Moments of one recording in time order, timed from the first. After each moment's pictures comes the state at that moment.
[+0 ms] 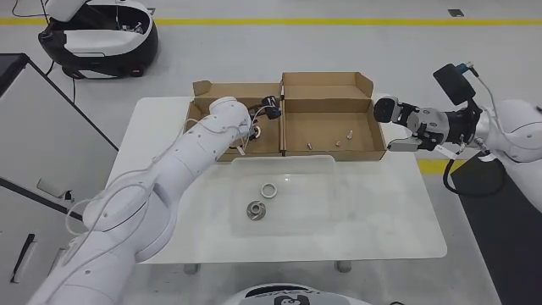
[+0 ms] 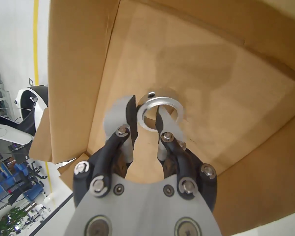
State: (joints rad) left arm 0.50 -1.49 -0.35 -0.57 1.20 -0.45 -0.63; right arm -1.05 -0.47 1.09 -1.62 0.34 -1.01 0.81
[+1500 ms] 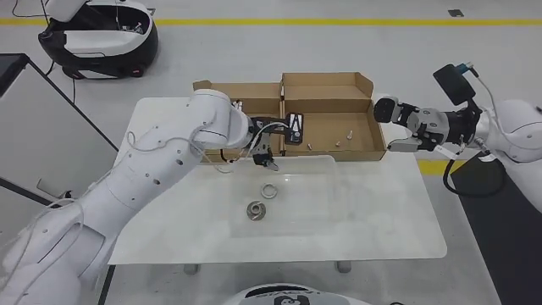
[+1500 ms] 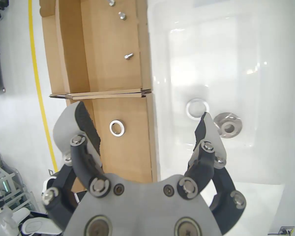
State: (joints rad) left arm 0.67 -1.08 -0.61 -1.64 0.83 -0.83 -0.99; right arm -1.05 -0.47 1.09 -1.62 0.34 -1.01 0.81
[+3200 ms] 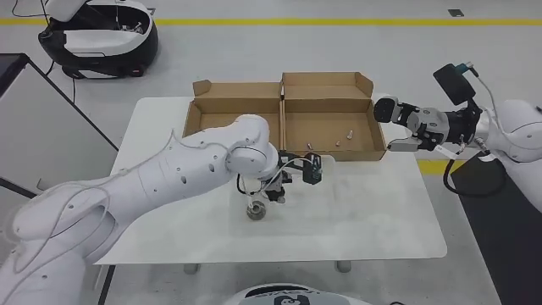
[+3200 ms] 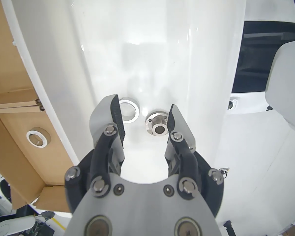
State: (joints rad) left arm 0.47 -1.18 -0.19 -1.54 0.48 -0.56 -1.26; right arm -1.05 -0.47 1.09 -1.62 0.34 -1.01 0.81
